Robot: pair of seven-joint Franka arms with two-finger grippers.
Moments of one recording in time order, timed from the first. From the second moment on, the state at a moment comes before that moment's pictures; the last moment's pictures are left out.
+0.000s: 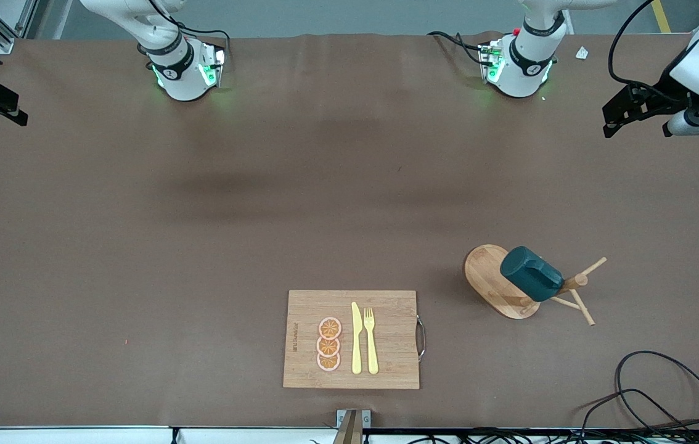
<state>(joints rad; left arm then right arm) -0.05 -0.12 -0.10 -1.62 0.02 1.52 -0.13 0.01 -0.09 -0.09 -1.53 0.01 1.36 -0.11</state>
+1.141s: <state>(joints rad) 0.00 0.11 -0.09 -1.51 -0.09 1.60 -0.34 0.01 -0.09 -0.09 -1.53 0.00 1.36 -0.09</state>
